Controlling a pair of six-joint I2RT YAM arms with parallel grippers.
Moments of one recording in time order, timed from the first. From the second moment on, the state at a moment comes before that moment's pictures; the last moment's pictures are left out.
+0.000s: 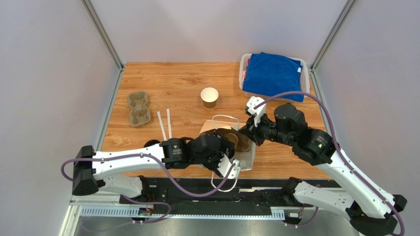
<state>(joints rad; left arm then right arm) -1.30 1.24 1.01 -0.45 -0.08 0.90 0.83 0.88 1.17 -0.74 -0.15 -0.07</state>
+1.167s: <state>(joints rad) -1.26 1.25 1.11 -0.50 -0.09 0.82 0.88 0.87 1.17 -0.70 -0.16 -0.11</state>
